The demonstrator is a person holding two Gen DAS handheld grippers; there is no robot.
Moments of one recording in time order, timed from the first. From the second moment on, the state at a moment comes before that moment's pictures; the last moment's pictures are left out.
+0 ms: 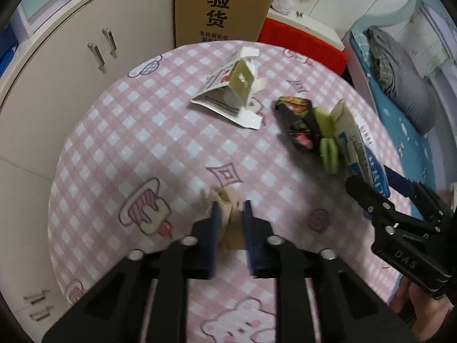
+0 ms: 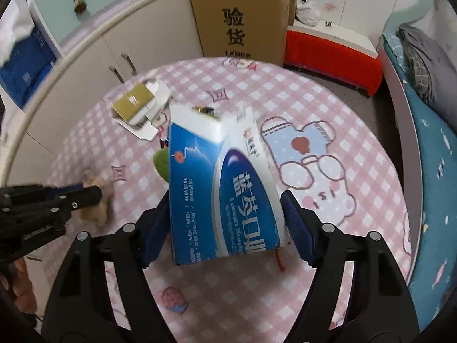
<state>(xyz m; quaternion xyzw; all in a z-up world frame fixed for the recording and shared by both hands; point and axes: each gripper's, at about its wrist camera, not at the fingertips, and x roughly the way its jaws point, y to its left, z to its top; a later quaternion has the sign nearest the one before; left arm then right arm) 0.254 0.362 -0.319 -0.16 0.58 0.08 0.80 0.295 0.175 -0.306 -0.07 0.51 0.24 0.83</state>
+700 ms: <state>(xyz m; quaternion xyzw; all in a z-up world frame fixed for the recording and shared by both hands) 0.230 0.230 -0.273 -0.18 0.55 0.06 0.81 0.263 0.046 -0.300 0.09 0.56 0.27 0.77</state>
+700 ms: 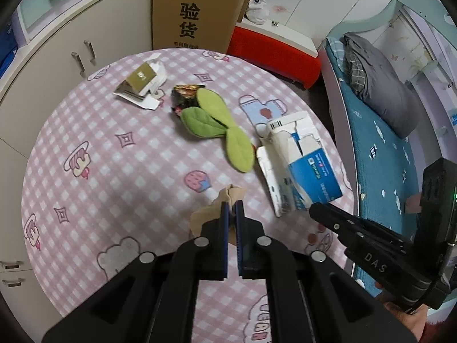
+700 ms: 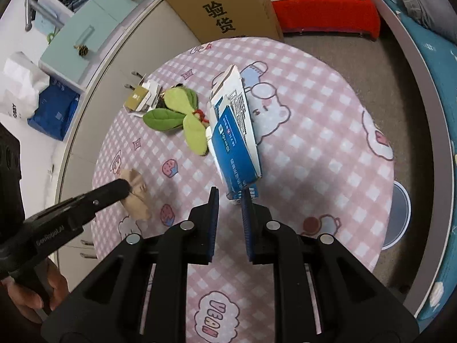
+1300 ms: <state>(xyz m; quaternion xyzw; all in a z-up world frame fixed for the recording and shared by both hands) 0.268 0.262 -0.284 -0.17 0.56 0.03 0.81 0.304 0.067 -0.318 0.14 0.56 0.26 0.78</state>
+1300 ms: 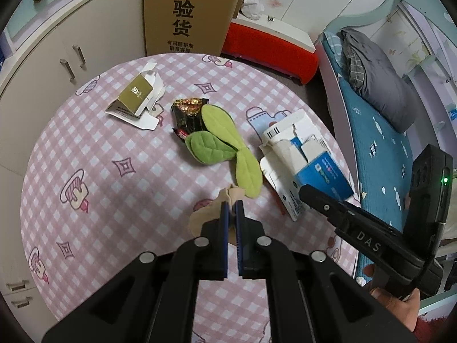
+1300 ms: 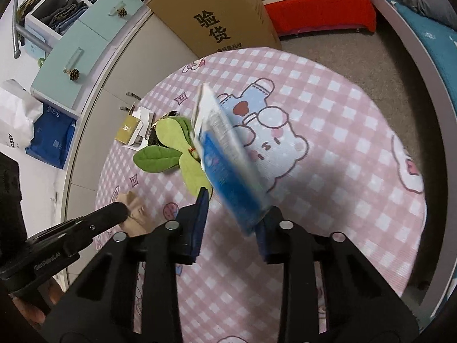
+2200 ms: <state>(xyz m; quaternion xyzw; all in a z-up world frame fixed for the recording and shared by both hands) 0.264 0.091 -0.238 -0.15 0.53 -0.04 0.84 0.246 -0.092 -0.253 0.17 0.50 0.27 0.80</state>
